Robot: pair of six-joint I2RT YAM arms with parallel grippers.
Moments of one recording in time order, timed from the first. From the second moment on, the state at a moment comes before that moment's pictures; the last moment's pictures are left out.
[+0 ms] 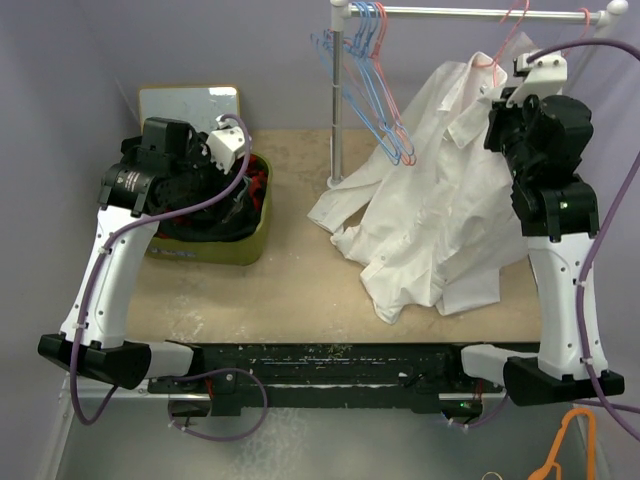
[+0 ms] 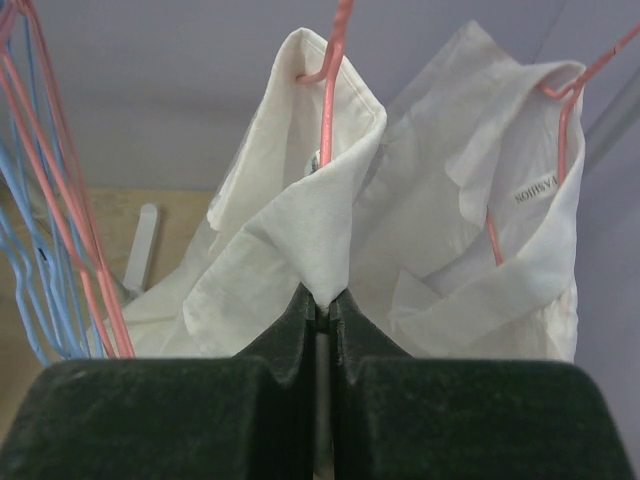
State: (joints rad) left arm -0.24 1.32 1.69 -1.11 0.24 0.45; right arm 0.10 1.20 1.74 -0.64 0.19 -0.08
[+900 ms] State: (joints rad) left arm -0.21 1.36 1.69 -1.11 0.27 0.44; right arm -0.09 1.44 1.86 -0.53 0.00 -0.07
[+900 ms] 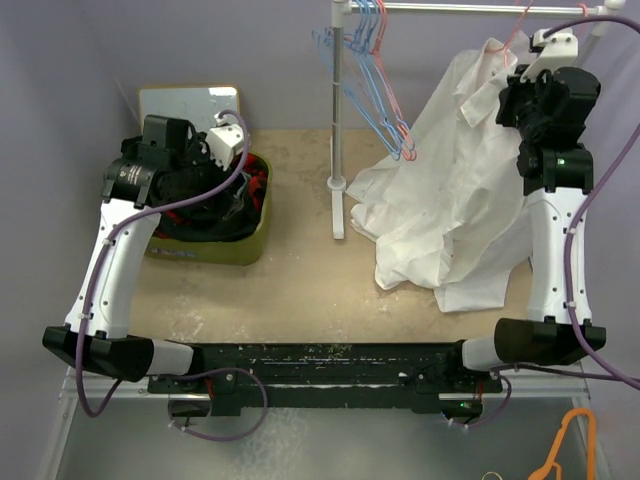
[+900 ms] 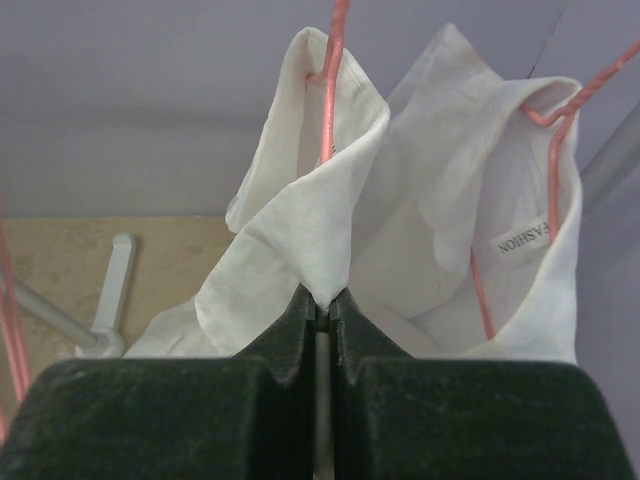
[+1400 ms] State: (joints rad) left arm -0.13 1.35 1.67 -1.10 0.35 0.42; right arm -0.09 1.35 1.75 -0.53 -0.04 -0.02
